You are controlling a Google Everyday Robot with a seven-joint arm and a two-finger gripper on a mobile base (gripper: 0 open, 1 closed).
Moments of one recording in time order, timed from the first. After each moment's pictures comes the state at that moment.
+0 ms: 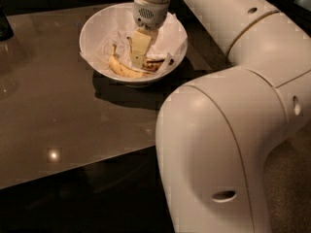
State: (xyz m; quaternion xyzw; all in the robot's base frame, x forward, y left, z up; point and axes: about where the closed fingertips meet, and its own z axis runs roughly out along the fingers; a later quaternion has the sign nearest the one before) arm 0.669 0.012 0.903 -0.59 0.80 0.06 0.08
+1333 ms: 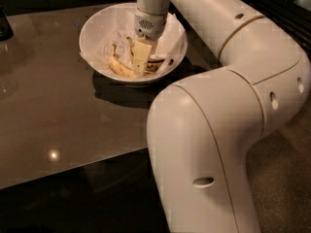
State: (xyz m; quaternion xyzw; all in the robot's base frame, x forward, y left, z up) arm 0.675 0.010 0.869 -0.59 0.80 0.07 0.05
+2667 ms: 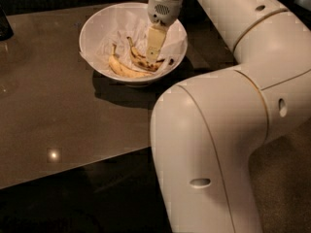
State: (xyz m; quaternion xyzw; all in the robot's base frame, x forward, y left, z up) arm 0.684 -0.022 0.907 -0.62 0.78 0.06 0.09
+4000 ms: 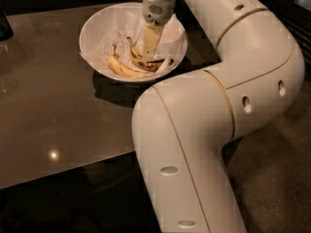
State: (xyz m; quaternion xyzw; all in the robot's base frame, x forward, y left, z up) arm 0.702 -0.012 0.902 -0.62 0.78 0.04 0.09
